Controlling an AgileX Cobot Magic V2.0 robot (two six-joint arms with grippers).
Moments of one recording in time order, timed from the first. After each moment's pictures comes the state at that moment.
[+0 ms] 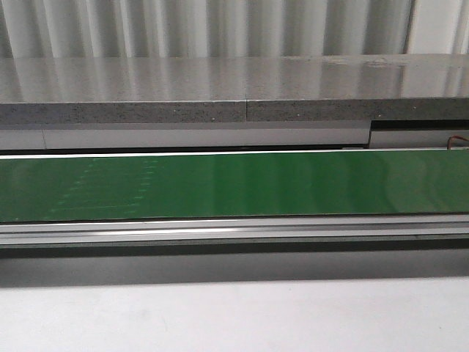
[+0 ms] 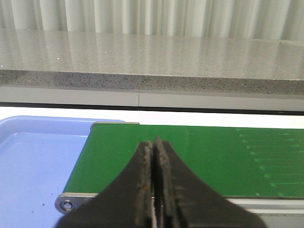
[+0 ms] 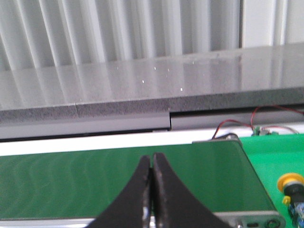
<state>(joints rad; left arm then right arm) -0.03 -0.01 0.00 0.08 0.14 -0.11 0.02 -0.01 0.03 -0.07 -0.03 0.20</state>
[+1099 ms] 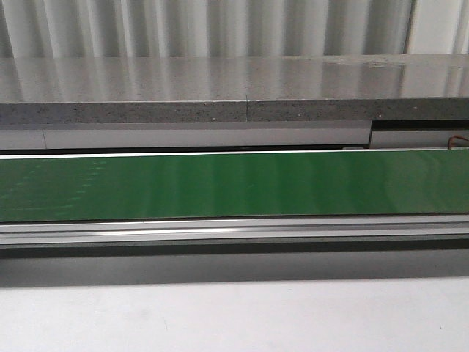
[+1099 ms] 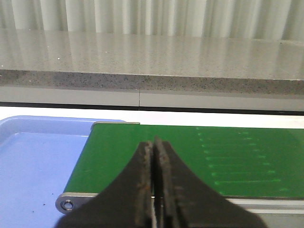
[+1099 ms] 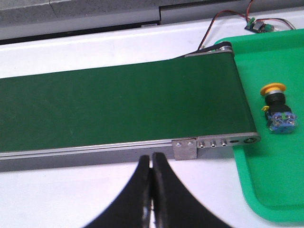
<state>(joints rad) -0.03 -0.01 0.00 0.08 0.14 -0.11 0.02 0.48 -0.63 0.00 0.77 0.20</state>
